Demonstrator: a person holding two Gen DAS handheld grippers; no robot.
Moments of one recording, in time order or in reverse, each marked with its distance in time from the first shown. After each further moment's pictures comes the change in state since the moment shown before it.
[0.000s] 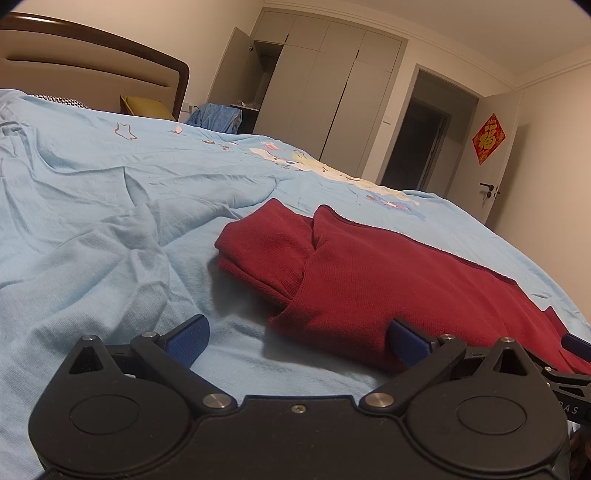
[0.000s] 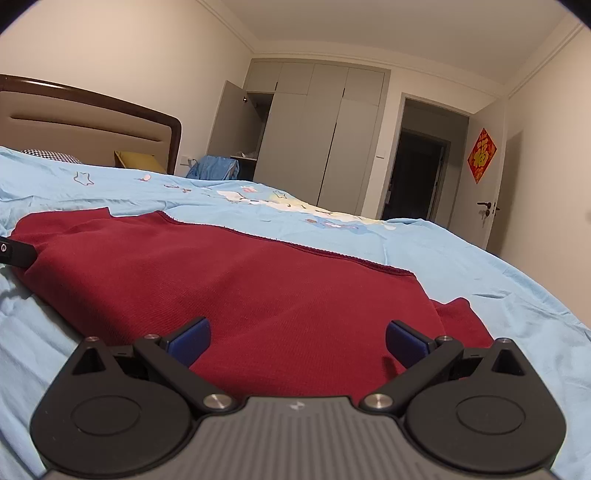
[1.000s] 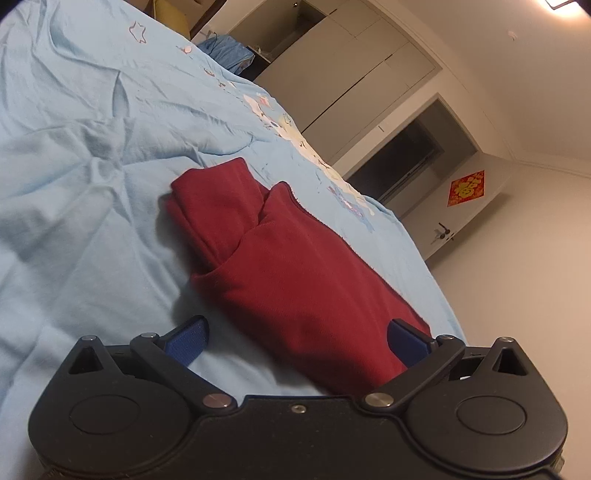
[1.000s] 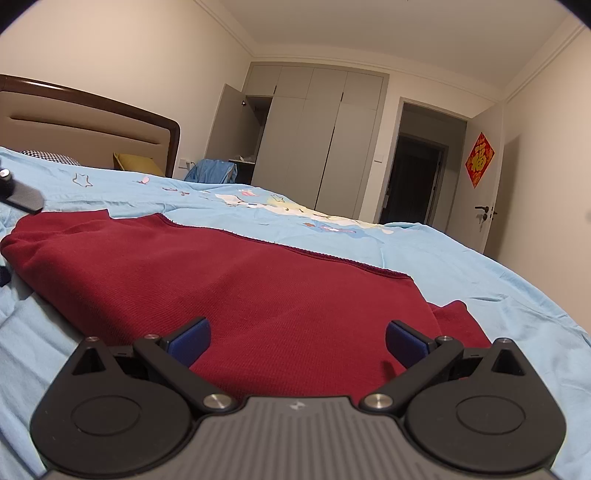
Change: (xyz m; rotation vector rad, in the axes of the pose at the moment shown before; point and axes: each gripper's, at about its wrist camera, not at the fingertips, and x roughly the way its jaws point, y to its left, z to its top) left arm 0.012 0.010 0.011 -0.404 0.113 -0.239; right arm -0.004 0.002 -0.001 -0.006 -0.012 -0.009
